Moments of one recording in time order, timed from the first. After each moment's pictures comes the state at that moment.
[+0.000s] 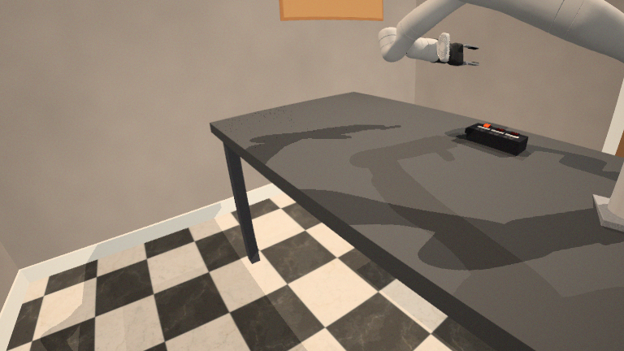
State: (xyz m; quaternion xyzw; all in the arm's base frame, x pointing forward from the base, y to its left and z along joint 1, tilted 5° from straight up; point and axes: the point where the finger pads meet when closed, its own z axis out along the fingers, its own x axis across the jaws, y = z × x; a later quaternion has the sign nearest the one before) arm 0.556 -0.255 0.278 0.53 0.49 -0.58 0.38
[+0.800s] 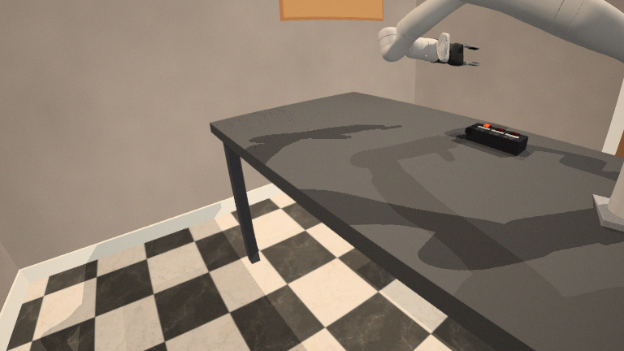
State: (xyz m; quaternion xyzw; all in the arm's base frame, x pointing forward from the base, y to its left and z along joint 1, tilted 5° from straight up) arm 0.555 -0.255 0.277 0.53 0.49 -0.58 0.37
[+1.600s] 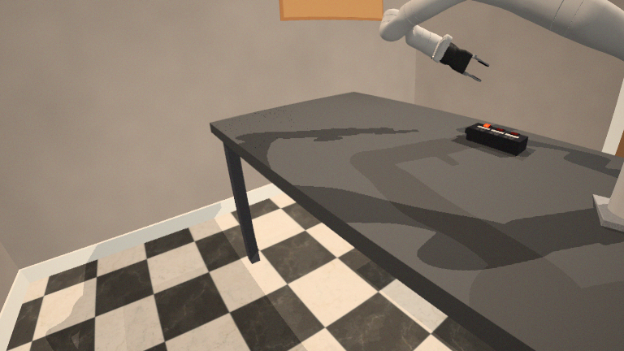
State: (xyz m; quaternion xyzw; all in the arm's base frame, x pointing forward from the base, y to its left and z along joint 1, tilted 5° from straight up) arm 0.508 -0.219 0.228 0.74 0.37 -0.47 0.31
